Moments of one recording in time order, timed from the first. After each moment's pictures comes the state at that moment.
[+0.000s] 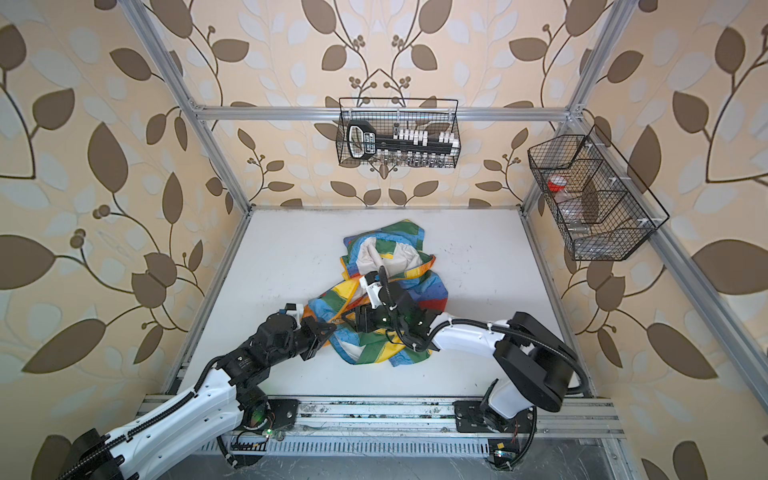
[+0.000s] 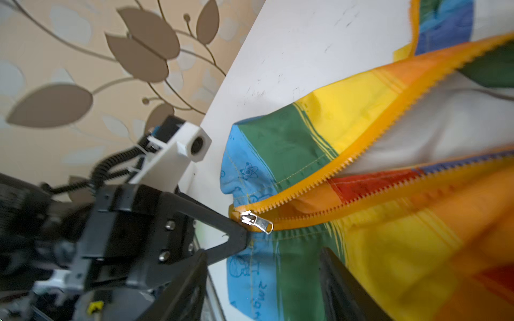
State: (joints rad) left arm -0.60 0.66 0.22 -0.09 0.19 -1.44; right arm 0.87 1.46 0.70 0.32 -0.21 0.76
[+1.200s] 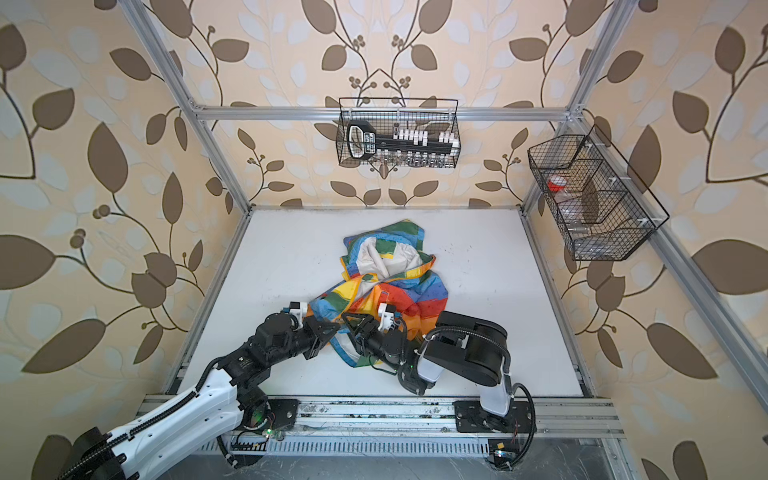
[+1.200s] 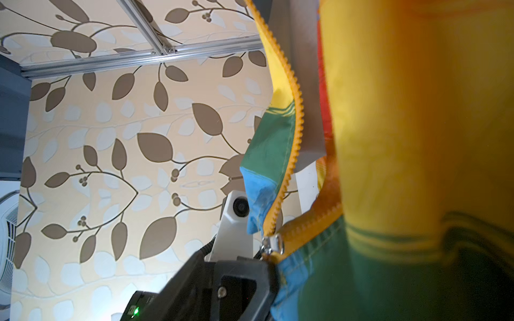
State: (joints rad) left arm -0.60 0.67 0.21 -0.01 0.26 -1.45; right arm 1.10 1.94 0.48 1.39 0.22 1.69
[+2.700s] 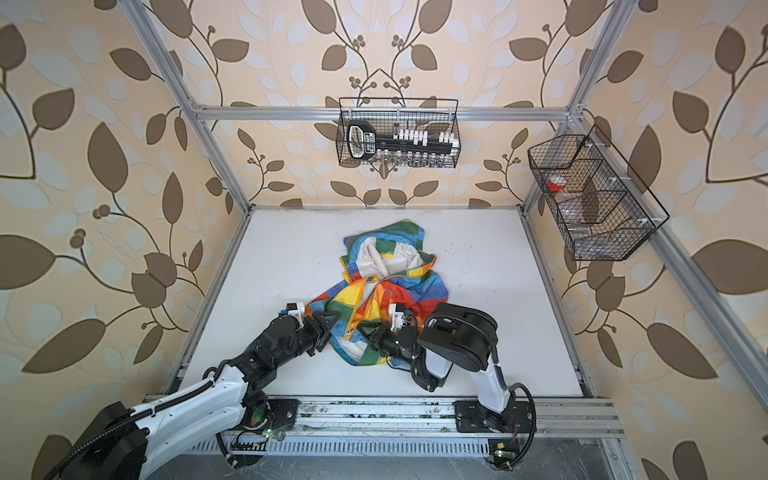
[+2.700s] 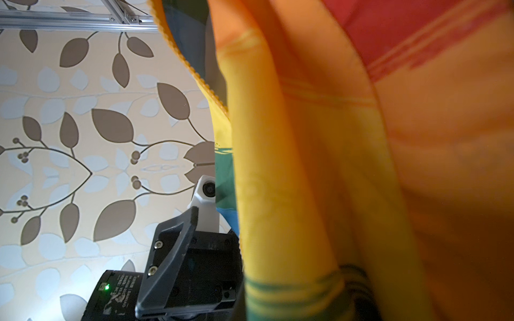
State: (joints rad) left arm -0.59 0.84 0.10 0.33 0.12 -1.47; right arm 0.97 2.01 0.36 1.50 -0.01 1.54
